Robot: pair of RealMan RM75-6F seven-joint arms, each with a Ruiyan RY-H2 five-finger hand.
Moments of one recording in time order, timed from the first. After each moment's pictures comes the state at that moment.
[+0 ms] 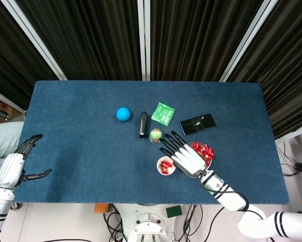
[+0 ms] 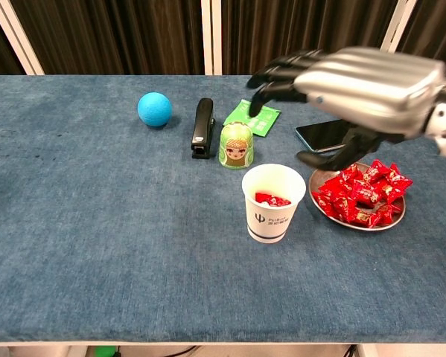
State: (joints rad) left arm -0.14 -1.16 -0.01 -1.51 1.59 1.50 -0.48; right arm 0.65 -1.37 0.05 -1.81 -1.49 1.07 -0.54
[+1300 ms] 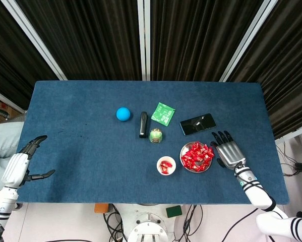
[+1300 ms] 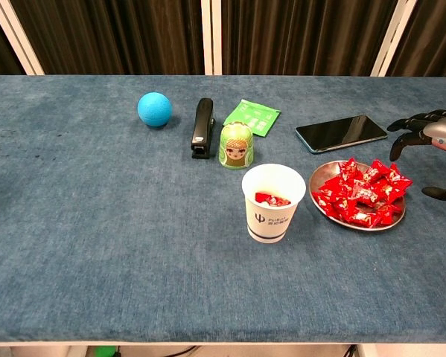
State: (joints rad) left arm -0.15 -1.18 0.00 -1.50 1.59 1.47 -0.47; right arm 0.52 -1.35 0.01 -1.52 -1.23 1.00 -0.43
